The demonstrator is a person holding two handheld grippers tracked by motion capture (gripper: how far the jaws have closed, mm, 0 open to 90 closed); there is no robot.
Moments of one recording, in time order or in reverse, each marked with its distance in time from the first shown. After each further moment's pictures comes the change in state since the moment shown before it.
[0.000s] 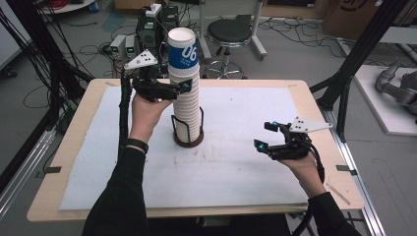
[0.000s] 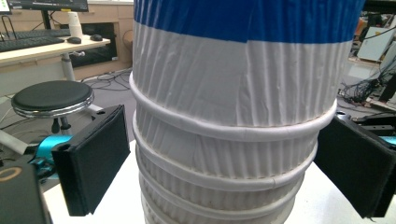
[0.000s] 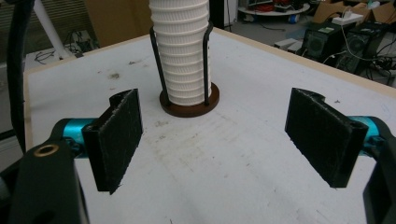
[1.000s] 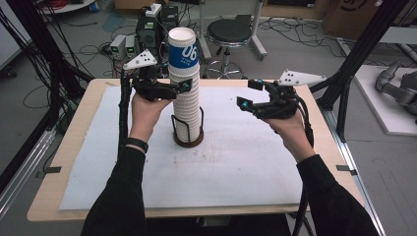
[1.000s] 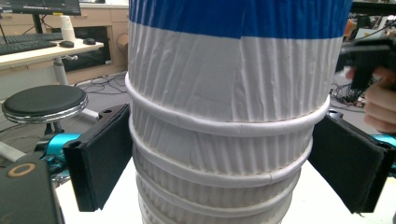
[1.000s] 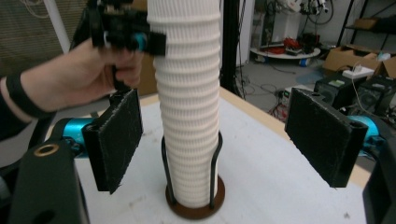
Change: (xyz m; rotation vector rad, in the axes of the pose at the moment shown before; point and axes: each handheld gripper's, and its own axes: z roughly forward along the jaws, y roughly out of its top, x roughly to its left) left arm 0.003 -0.001 0.000 -0.014 -0.017 0.008; right arm 0.000 0.123 0.033 -0.125 0.064 -0.052
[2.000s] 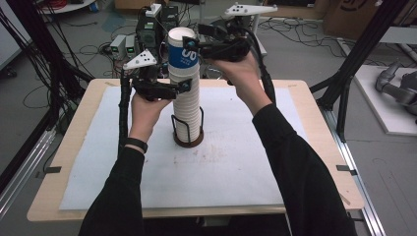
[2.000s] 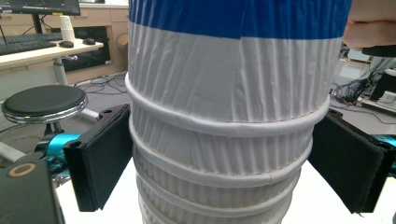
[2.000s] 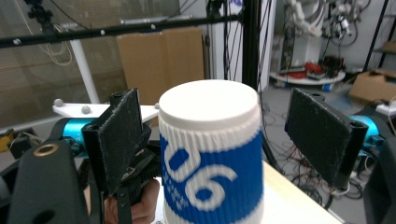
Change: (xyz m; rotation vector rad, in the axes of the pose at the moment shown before) left arm 0.001 0.000 0.000 -0.001 -0.004 0.002; right arm 0.017 0.130 0.109 -0.063 0.074 0.028
